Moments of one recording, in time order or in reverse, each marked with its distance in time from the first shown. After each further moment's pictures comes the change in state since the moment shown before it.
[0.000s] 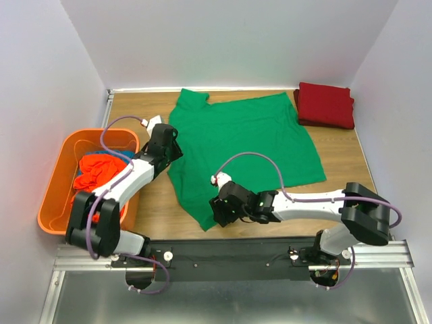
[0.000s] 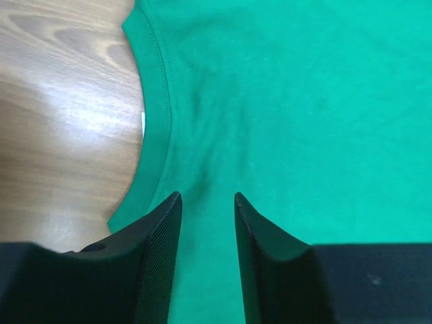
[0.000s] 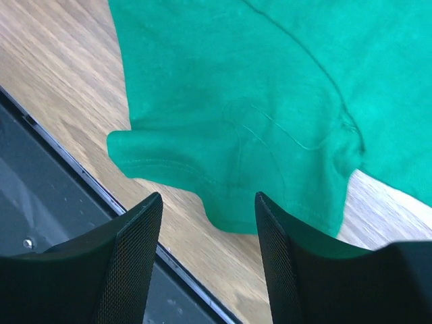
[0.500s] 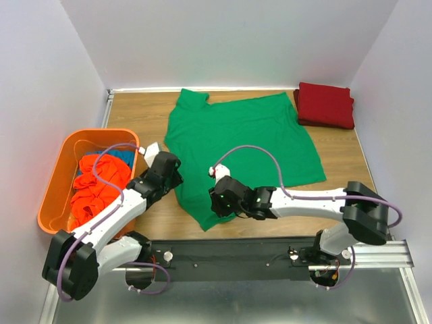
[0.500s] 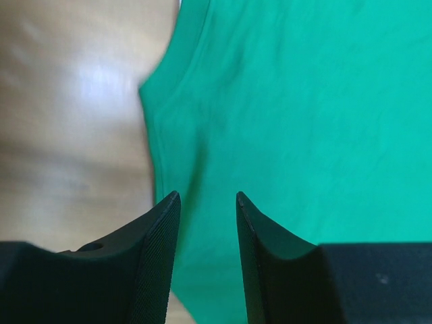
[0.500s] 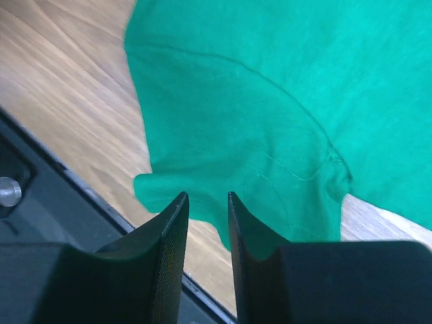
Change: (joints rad) left arm -0.154 -0.373 -0.227 -0.218 -0.099 -0.190; right arm 0.000 -0.028 0.083 -0.035 0.080 0.058
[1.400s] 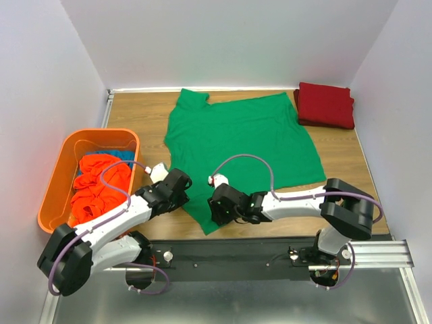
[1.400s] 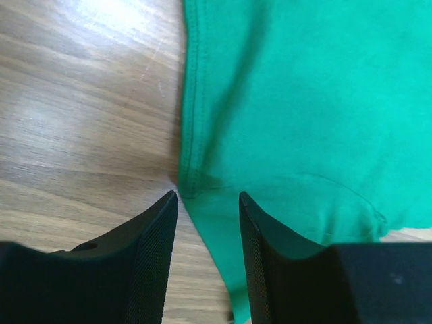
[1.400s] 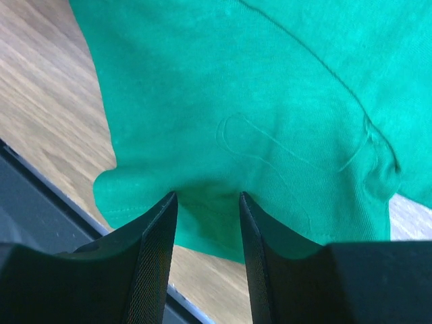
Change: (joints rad) left arm -0.216 -0.025 -0.099 -0.182 -0.025 -0.298; right arm 0.003 0.154 -0.058 0.095 -0.058 0.039
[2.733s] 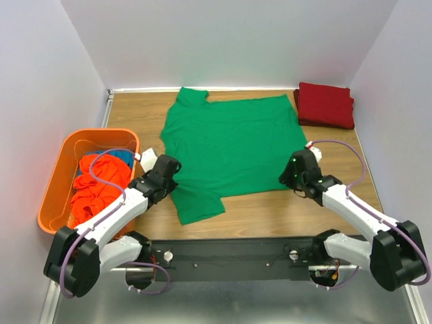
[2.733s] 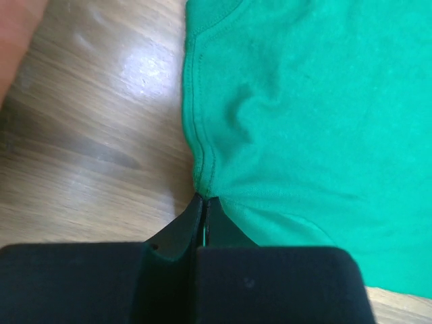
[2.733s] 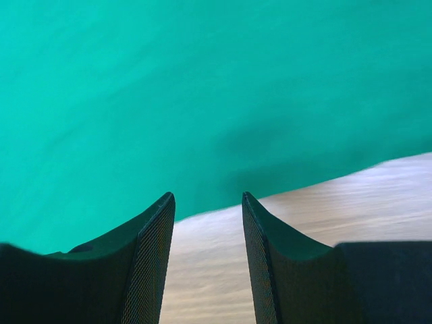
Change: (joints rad) left arm 0.189 0.057 0.068 0.078 -0.080 0.199; right arm -0.748 -0.536 -0.260 -0.243 0.081 0.151
